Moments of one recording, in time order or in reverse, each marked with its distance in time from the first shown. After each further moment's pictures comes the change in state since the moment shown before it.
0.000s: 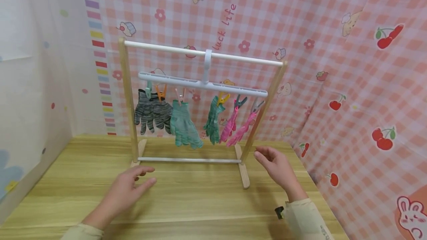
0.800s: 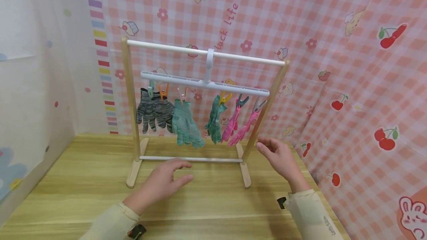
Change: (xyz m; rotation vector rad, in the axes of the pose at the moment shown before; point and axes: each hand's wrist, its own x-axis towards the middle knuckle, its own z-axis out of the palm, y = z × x) left_hand 0.039 0.064 0.041 0.000 -0.132 0.184; right_hand 0.015 -0.018 -0.013 0.005 0.003 -0.070
